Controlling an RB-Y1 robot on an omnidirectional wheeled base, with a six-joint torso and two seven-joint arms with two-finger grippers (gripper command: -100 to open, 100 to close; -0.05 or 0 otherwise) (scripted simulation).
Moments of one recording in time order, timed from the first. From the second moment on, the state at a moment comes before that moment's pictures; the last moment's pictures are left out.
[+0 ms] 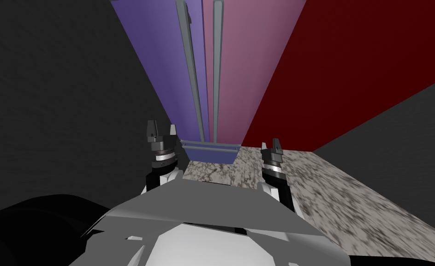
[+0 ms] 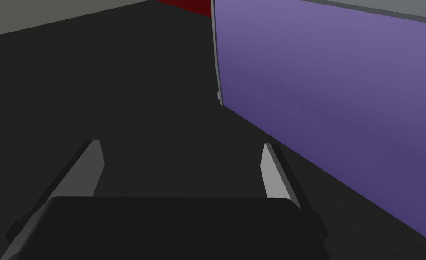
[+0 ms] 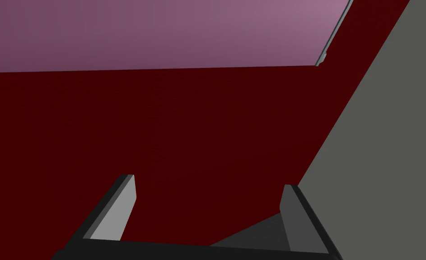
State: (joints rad) left arm 0.54 0.02 -0.04 -2.39 0.12 -0.65 -0.12; right arm 0.54 -0.04 -0.07 -2.26 -0.05 -0.37 -0.05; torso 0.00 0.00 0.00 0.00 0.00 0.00
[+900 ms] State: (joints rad) left arm 0.54 0.02 -0.04 -2.39 0.12 -0.65 -0.12; right arm 0.54 -0.04 -0.07 -2.26 -0.05 -0.37 -0.05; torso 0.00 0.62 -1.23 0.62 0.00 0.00
